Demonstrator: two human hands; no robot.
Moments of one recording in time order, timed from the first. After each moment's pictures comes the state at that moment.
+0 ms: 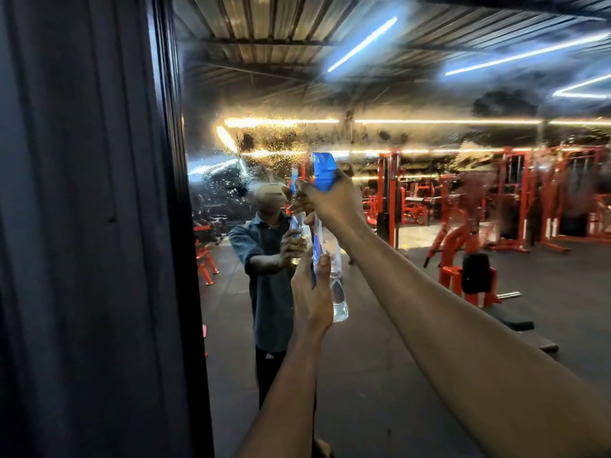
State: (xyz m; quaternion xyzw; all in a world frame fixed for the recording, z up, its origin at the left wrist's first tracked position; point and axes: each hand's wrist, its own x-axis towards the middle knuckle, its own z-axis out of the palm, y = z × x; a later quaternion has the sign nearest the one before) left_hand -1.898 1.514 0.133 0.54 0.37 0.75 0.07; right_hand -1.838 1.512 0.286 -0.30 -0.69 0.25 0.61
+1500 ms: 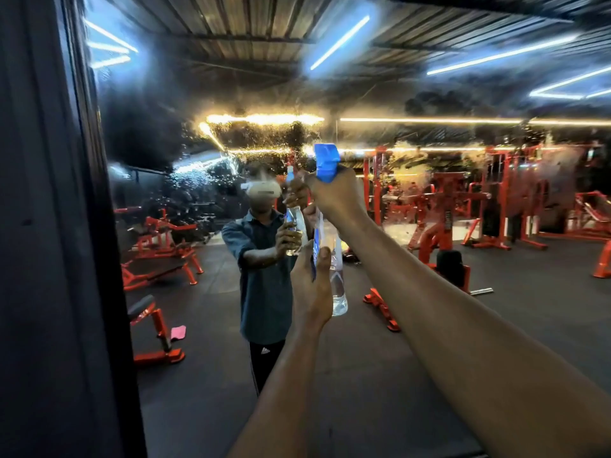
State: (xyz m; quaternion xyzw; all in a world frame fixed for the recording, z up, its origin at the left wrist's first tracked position) left_hand -1.750 1.566 0.140 0.54 0.34 0.76 0.12; right_hand -1.687 1.563 0.291 -0.32 -0.67 0.25 0.62
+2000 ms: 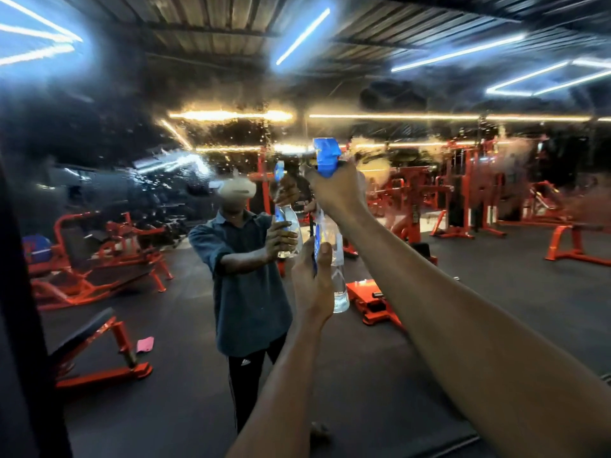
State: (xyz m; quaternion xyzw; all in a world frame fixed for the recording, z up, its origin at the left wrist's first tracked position) left_hand -1.680 1.638 0.137 0.57 0.35 0.74 0.10; right_hand -1.612 1.625 0.293 -0.36 -0.65 0.20 0.64
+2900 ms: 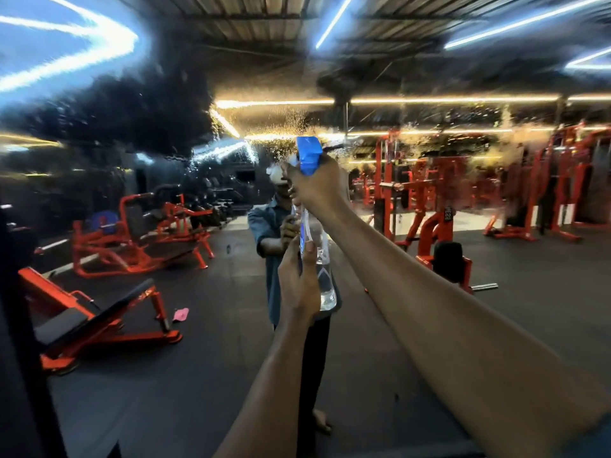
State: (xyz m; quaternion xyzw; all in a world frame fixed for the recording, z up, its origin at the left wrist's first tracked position) left_hand -1.552 1.683 0.129 0.51 0.41 0.75 0.07; right_hand -1.501 1.690 0.284 -0.27 -0.70 0.25 0.61
